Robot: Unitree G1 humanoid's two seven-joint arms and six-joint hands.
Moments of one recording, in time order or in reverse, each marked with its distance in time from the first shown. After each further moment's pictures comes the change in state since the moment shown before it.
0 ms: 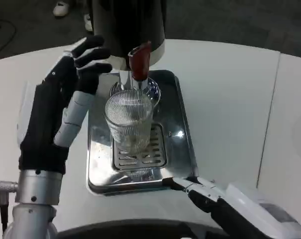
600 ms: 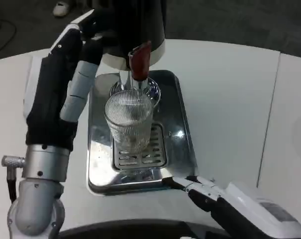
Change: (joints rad) left arm -0.113 -0.026 0.002 -0.015 -0.016 0.098 -0.036; right arm -0.004 0.000 -0.002 0.000 0.003 0.000 0.000
